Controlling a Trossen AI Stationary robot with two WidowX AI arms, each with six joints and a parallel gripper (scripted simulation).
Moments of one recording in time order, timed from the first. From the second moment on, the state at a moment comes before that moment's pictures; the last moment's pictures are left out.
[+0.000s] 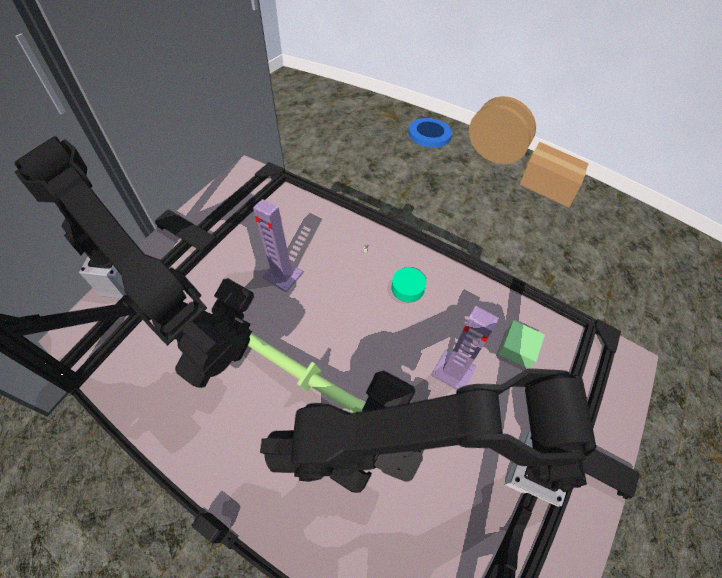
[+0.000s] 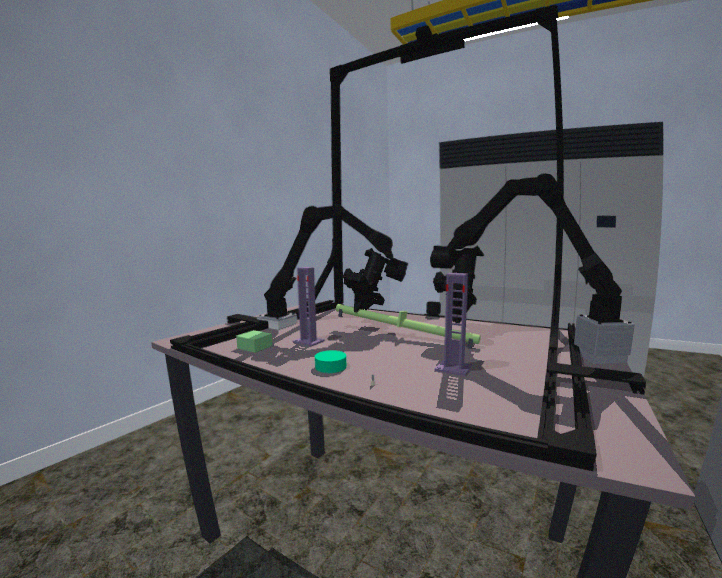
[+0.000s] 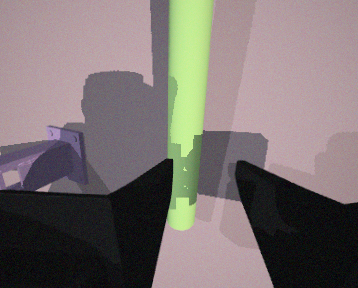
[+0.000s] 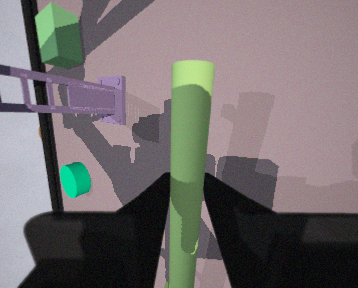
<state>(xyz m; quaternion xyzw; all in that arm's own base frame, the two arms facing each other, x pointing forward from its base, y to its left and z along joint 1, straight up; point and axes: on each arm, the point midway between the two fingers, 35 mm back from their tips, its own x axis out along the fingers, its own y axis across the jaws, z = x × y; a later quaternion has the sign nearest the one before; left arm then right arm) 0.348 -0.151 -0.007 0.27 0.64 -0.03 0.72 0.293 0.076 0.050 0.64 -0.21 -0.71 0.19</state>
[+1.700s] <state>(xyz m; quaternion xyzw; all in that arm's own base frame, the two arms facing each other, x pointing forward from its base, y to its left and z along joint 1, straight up) 0.371 -0.124 -0.031 0.15 0.65 -0.17 0.73 0.293 0.075 0.050 0.64 -0.22 -0.71 0.19</state>
